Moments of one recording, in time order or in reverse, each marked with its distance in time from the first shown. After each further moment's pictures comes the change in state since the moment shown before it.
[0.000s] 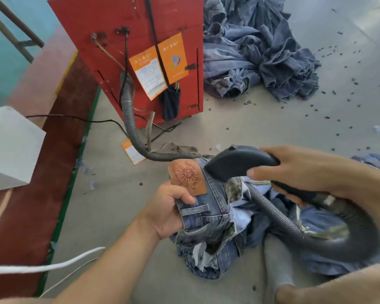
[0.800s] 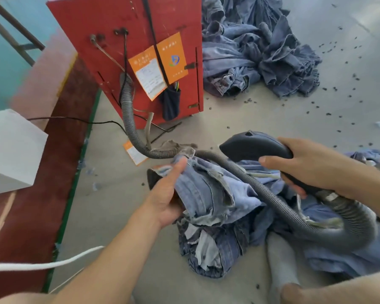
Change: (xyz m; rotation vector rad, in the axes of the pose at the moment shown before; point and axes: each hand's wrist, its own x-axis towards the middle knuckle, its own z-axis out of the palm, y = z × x) left_hand 0.018 0.009 -0.014 0.000 0.215 -0.054; right_hand 0.002 0.028 -0.001 -0.022 0.229 -0.060
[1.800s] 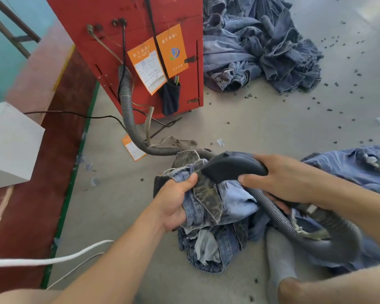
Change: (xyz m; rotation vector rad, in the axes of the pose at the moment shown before) left_hand 0.004 -0.021 0.002 0.014 0.059 0.022; right_hand 0.000 -0.021 0.039 -0.233 -0.108 0.004
